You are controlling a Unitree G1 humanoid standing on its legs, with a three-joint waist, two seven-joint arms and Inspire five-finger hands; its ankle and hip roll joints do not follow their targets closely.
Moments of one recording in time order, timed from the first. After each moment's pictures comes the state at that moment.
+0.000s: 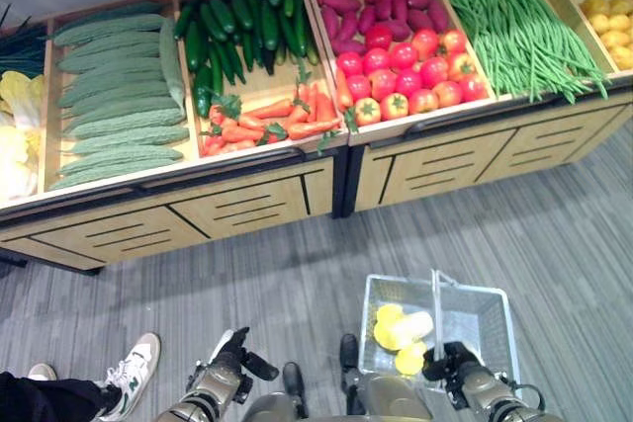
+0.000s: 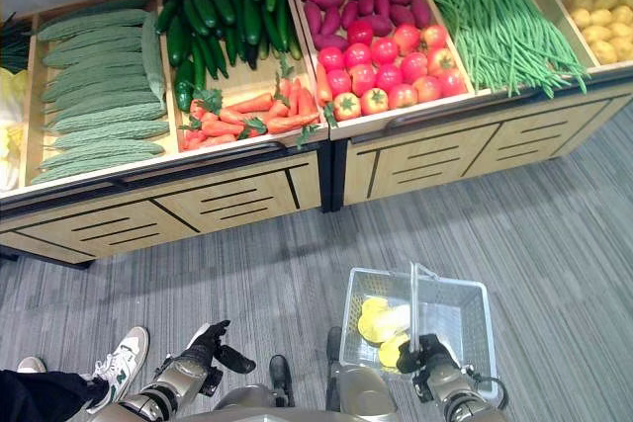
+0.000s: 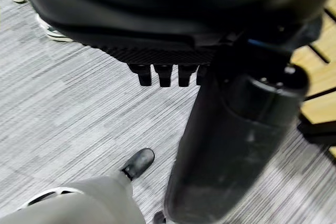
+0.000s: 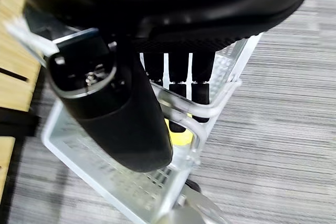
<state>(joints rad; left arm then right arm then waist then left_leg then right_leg) -0.19 0.20 -0.35 1.22 0.00 0.05 0.17 -0.18 -0.30 0.27 1.28 0.04 0.00 -0.13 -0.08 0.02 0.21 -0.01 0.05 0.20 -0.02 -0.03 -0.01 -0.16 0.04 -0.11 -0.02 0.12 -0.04</state>
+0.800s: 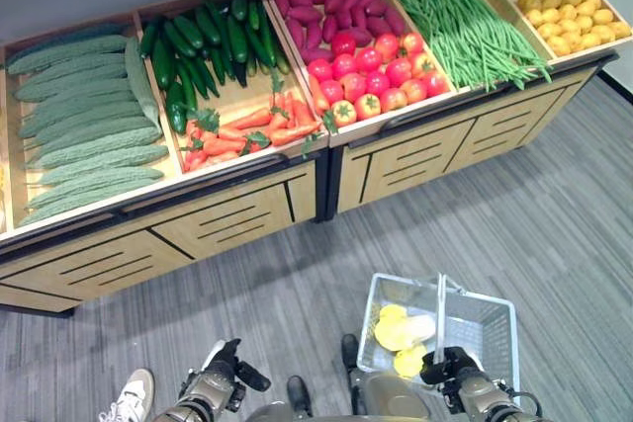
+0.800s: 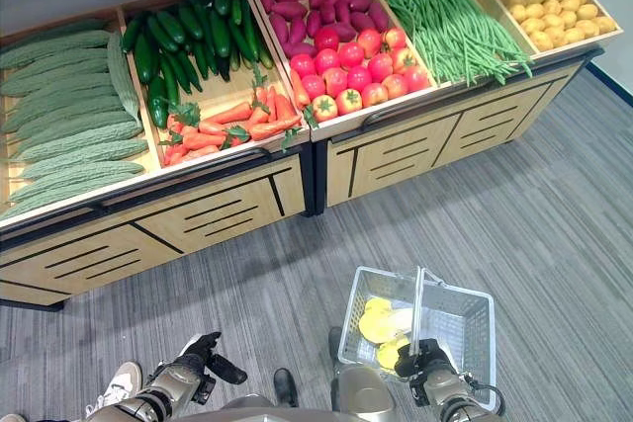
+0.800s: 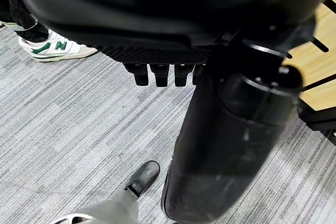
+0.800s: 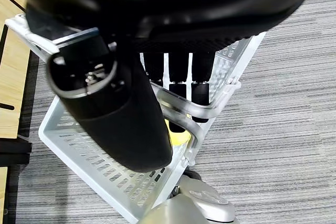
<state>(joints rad) -0.17 0.21 -0.35 1.24 0.00 0.05 0.17 -0.14 -0.27 0.23 1.28 0.04 0.02 -0.16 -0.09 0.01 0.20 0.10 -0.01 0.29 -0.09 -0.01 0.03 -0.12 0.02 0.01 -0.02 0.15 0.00</state>
